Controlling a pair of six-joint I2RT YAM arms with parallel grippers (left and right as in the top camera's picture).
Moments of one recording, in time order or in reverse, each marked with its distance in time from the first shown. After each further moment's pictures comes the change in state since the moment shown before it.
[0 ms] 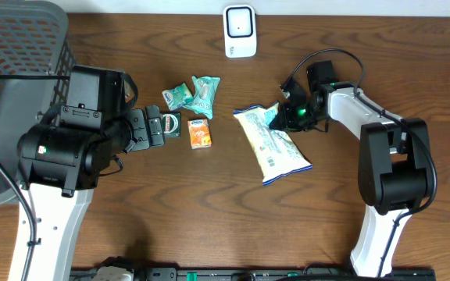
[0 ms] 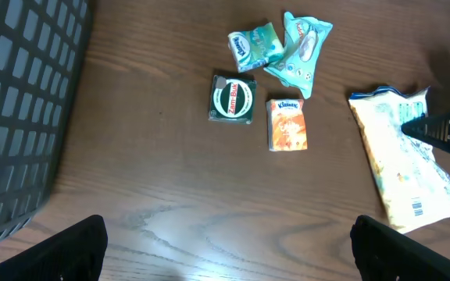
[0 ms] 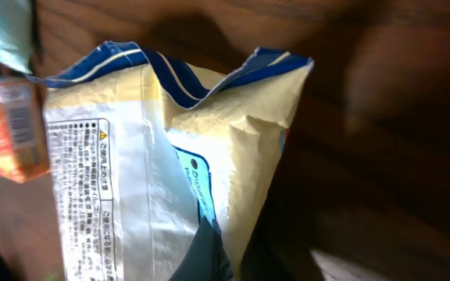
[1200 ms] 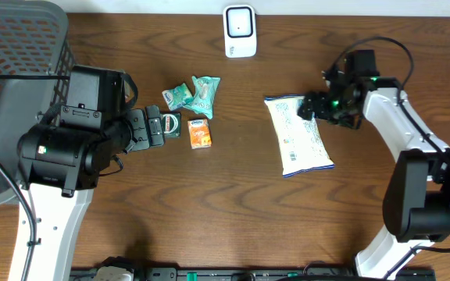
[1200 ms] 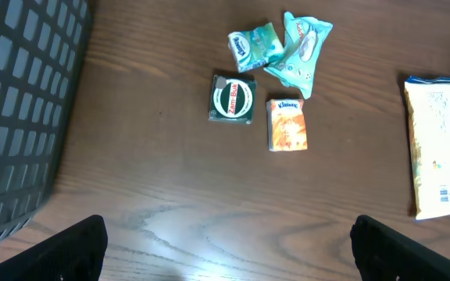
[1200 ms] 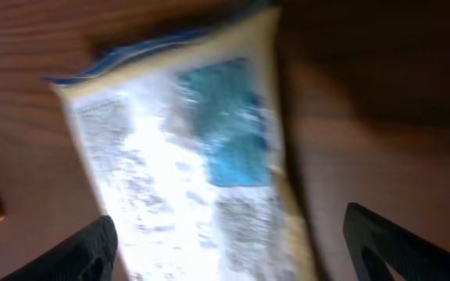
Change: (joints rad) left arm 0.000 0.000 0.000 0.000 0.000 0.000; right arm -0.143 -0.222 -0.020 -0.156 0.332 0.111
